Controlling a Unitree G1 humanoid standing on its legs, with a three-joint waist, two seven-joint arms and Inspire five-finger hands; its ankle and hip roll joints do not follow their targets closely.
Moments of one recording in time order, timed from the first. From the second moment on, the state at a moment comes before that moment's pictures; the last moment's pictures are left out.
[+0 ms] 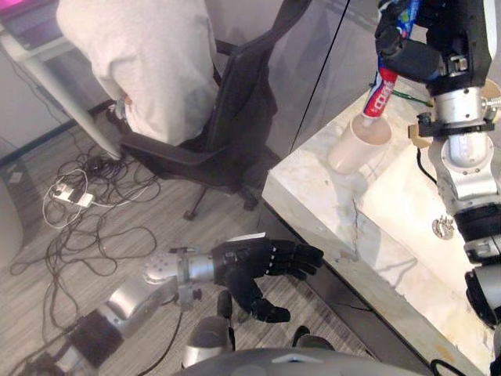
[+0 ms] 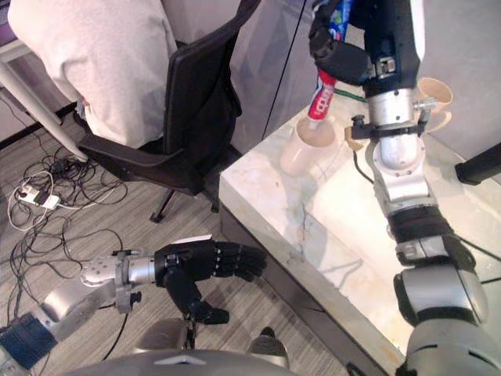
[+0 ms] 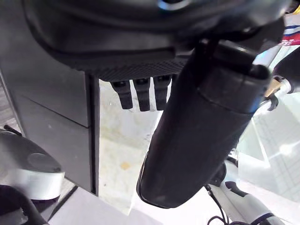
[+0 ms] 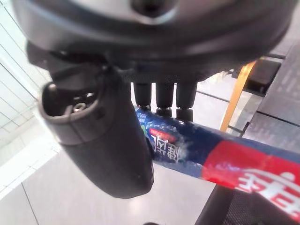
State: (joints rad) left arm -0.09 0.73 -0.57 -0.16 -0.70 0.03 -0.73; right arm -0.72 -0.84 0.24 0.40 0.43 -0.67 -0.13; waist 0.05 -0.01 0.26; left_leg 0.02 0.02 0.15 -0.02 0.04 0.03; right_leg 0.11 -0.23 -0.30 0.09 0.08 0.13
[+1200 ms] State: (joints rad) left arm 0.13 0.69 -0.53 -0.16 -0.74 -0.08 -0.72; right arm -0.67 -0.62 0.32 0.28 0.41 -0.55 -0.10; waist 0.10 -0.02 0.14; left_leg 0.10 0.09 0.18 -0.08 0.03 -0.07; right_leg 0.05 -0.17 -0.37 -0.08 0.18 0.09
